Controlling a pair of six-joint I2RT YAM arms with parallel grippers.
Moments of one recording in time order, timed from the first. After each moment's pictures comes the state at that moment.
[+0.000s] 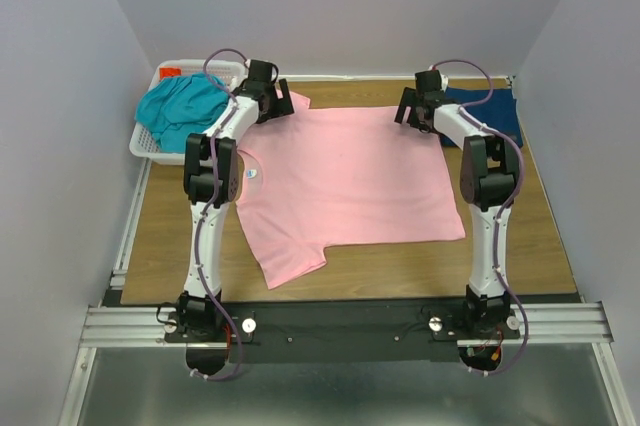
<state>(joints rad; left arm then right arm) -0.18 2.46 2.11 -0.46 -0.02 -0.40 0.16 2.32 1.82 -0.34 0.22 0.38</state>
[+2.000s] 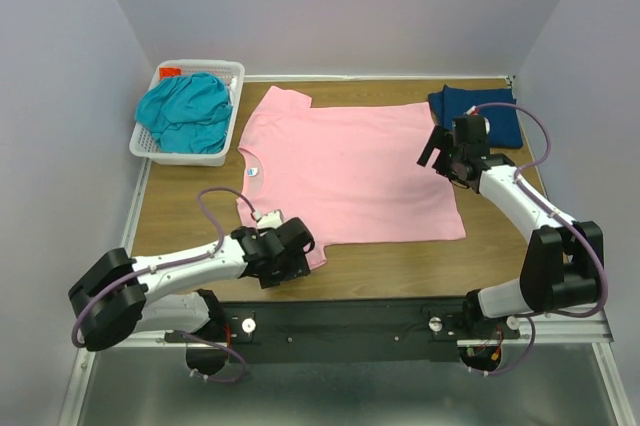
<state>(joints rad) -1.00 1.15 0.58 -0.66 -0.16 -1.25 0.15 1.43 0.96 -0.34 0.12 0.52</state>
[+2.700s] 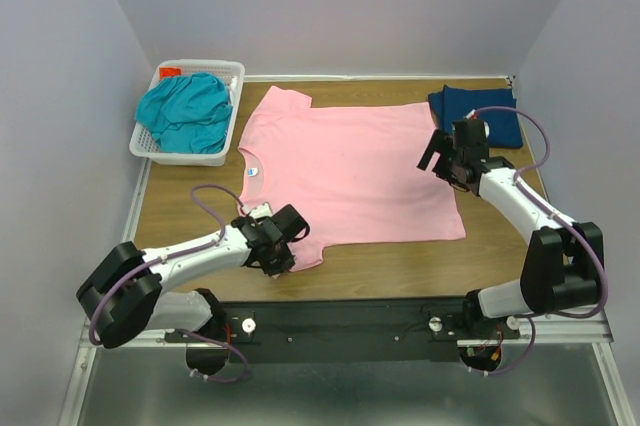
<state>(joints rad) -0.88 1.24 0.61 -0.67 -0.17 -1.29 0.15 1.42 0.94 -0.34 0.12 0.52</state>
